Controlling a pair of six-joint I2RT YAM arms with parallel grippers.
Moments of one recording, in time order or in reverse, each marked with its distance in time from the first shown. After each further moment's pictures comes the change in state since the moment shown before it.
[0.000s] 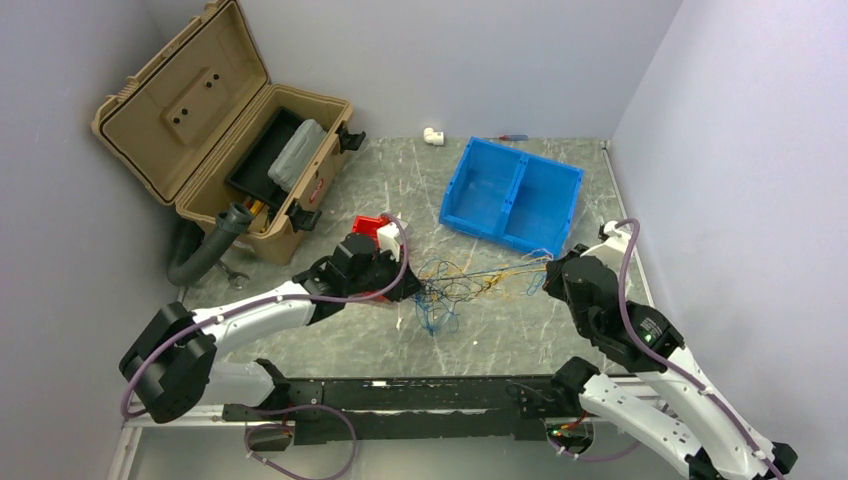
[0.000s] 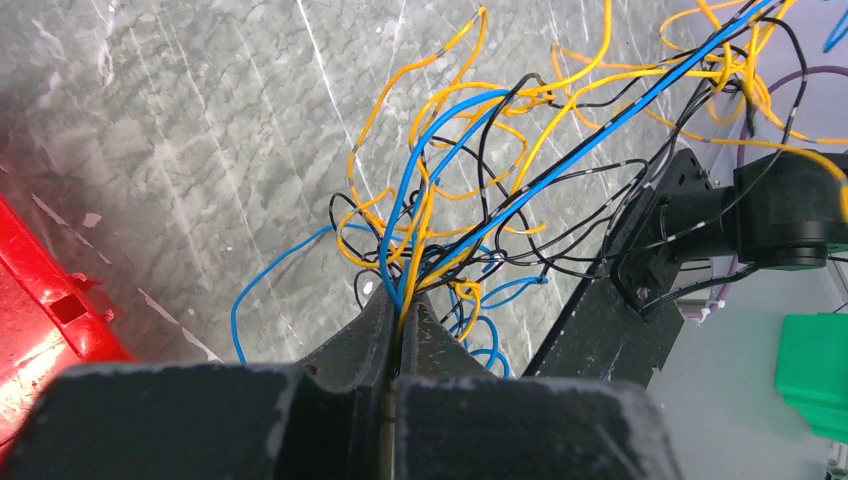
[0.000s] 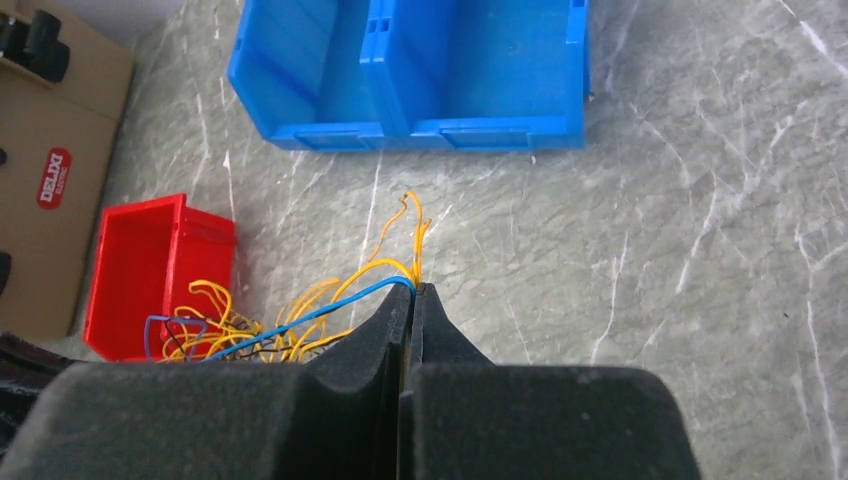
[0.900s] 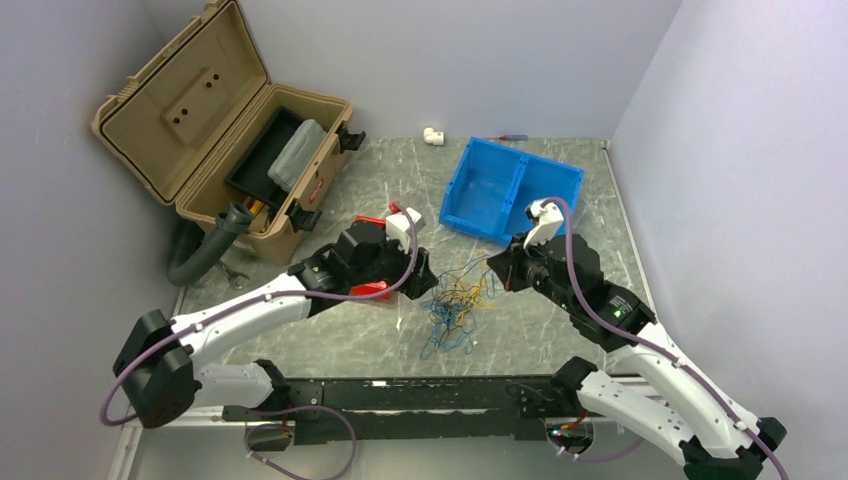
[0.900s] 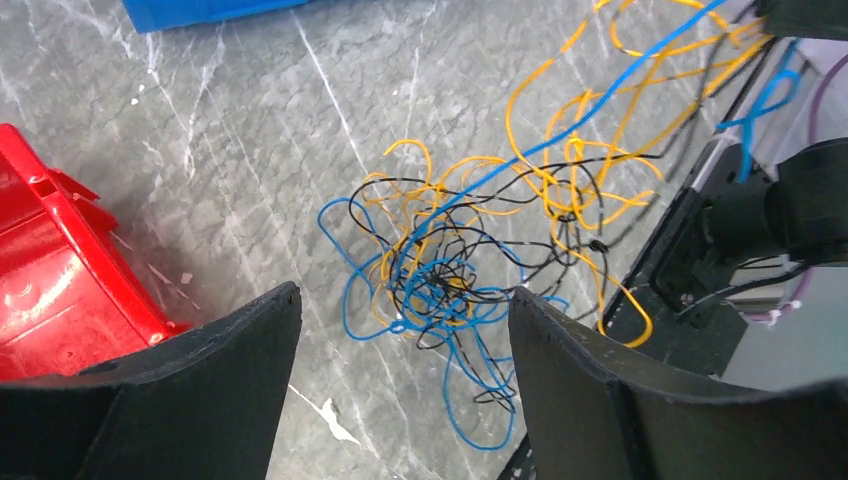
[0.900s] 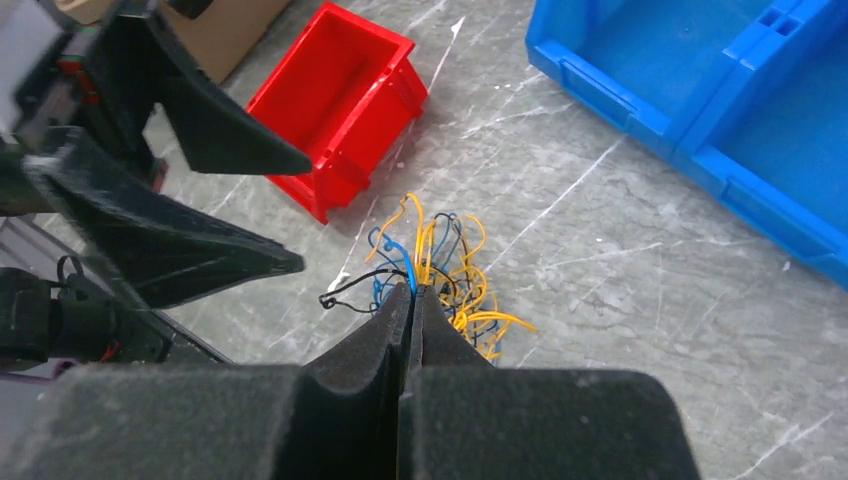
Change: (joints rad) left arm -0.073 -0.064 0.172 -0.198 -0.134 0.169; right arm -0.011 0.139 -0.018 0.328 -0.592 -0.401
